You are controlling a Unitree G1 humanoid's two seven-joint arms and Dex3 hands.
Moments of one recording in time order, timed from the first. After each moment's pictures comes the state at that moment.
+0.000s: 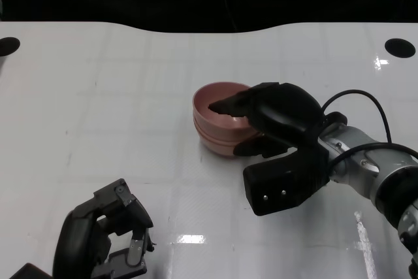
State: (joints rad) left arm 0.13 -0.04 0.04 0.31 -0.14 -0.60 -0.25; right arm -0.90 -0.12 0.64 1.10 -0.80 -0.48 -0.30
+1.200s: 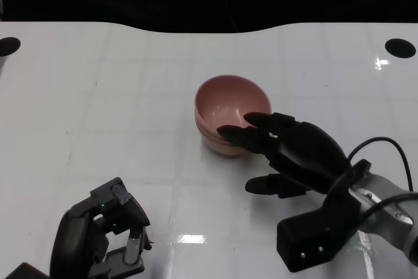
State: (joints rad) left arm 0.13 -0.04 0.04 0.31 -0.16 -0.60 -0.25; right arm -0.62 -0.25 0.60 0.82 -0.81 -0.59 -0.43
